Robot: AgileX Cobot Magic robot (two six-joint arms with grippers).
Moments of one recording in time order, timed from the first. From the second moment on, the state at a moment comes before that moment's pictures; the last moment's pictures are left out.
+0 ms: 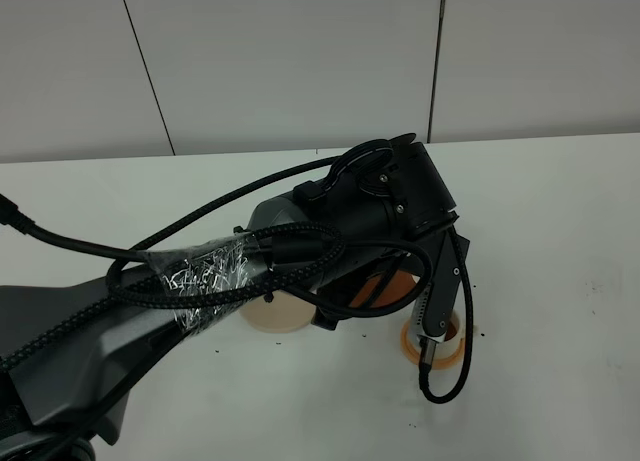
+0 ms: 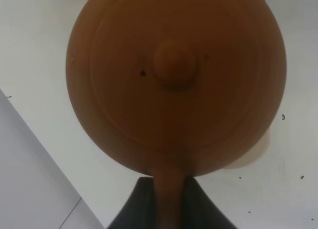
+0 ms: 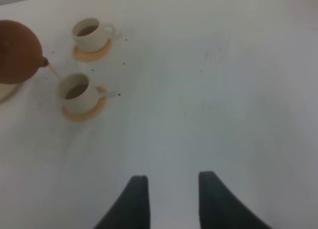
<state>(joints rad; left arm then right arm) -0.89 2.14 -1.81 0.66 1.11 0.81 -0.04 -0.01 -0.48 0.23 1.07 -0.05</state>
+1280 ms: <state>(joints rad) -0.89 2.14 -1.81 0.67 1.12 0.81 -0.04 -0.01 -0.48 0.23 1.07 -0.05</state>
